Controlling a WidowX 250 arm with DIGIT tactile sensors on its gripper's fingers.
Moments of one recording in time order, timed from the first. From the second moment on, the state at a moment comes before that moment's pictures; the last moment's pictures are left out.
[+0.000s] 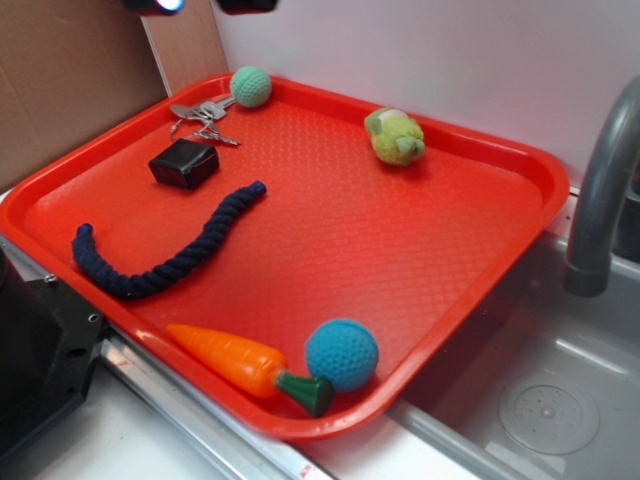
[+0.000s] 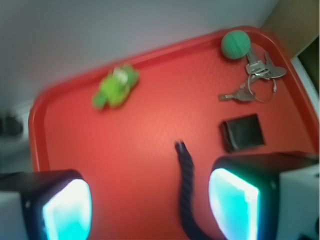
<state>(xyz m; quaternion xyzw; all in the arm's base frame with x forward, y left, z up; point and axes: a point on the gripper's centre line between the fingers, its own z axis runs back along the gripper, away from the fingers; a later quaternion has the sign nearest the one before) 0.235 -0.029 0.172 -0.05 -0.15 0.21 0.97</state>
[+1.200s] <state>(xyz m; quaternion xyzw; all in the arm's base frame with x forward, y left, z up) 0.340 -0.028 0.056 -0.07 -0.09 0.36 0.93</state>
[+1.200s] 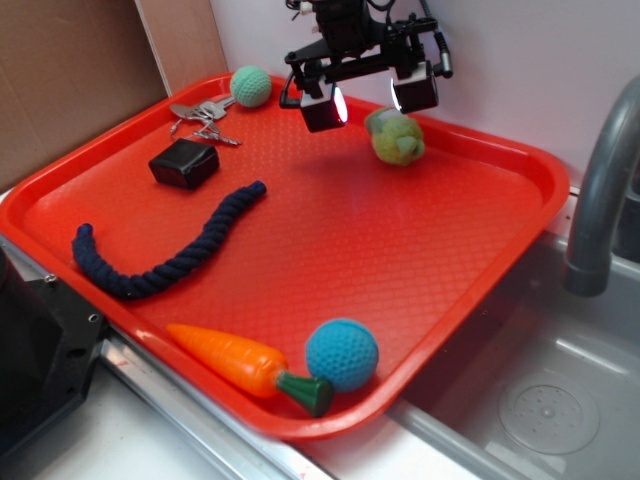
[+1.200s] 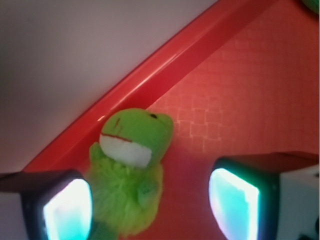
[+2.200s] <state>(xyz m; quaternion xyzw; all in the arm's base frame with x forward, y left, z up) 0.341 -0.051 0.021 -0.08 -0.08 0.36 0.93</state>
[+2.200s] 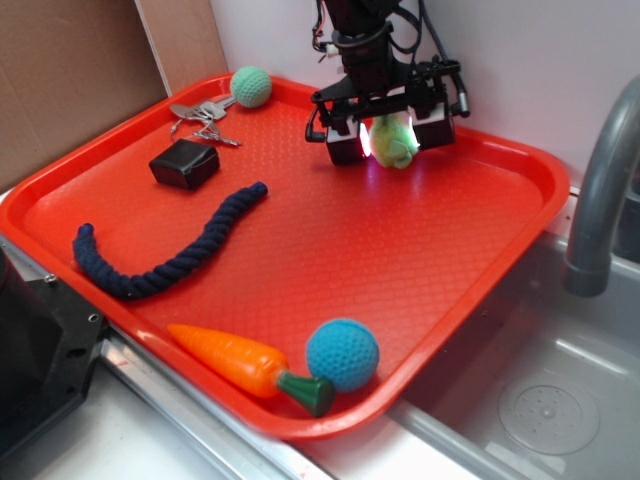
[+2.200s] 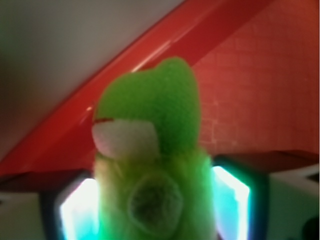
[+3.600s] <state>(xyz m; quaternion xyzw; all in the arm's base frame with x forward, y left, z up) 0.213 -0.024 0.212 -0.03 -0.05 0.08 1.00</state>
